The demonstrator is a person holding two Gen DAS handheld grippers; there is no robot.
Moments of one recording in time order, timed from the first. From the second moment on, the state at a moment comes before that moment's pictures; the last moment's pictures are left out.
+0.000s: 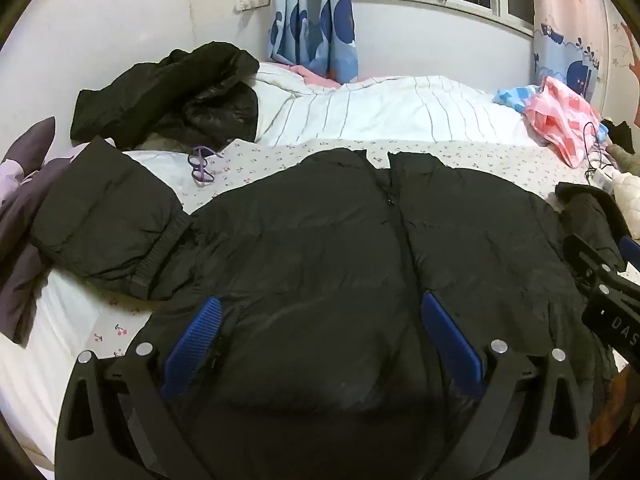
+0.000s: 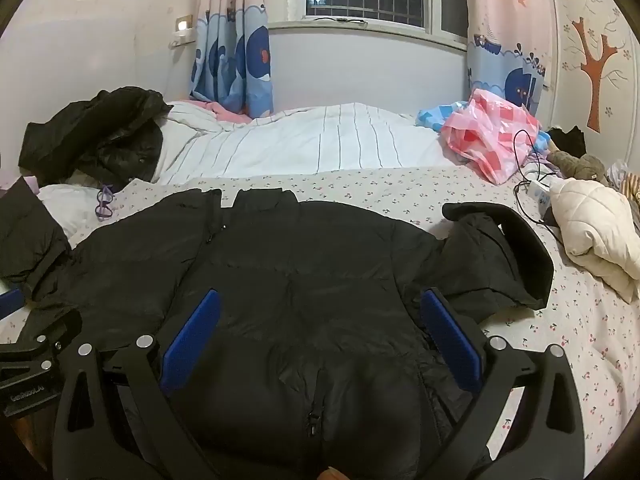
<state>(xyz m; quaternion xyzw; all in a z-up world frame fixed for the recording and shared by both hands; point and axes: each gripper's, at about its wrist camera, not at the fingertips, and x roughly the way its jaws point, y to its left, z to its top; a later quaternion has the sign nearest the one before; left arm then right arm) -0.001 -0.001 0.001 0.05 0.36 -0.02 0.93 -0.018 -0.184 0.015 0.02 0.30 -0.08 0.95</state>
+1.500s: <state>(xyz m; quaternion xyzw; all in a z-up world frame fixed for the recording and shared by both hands) 0.009 -0.009 -0.003 0.04 0.35 -0.02 0.94 -0.007 -0.193 -0.002 0.00 0.34 -0.10 0.93</state>
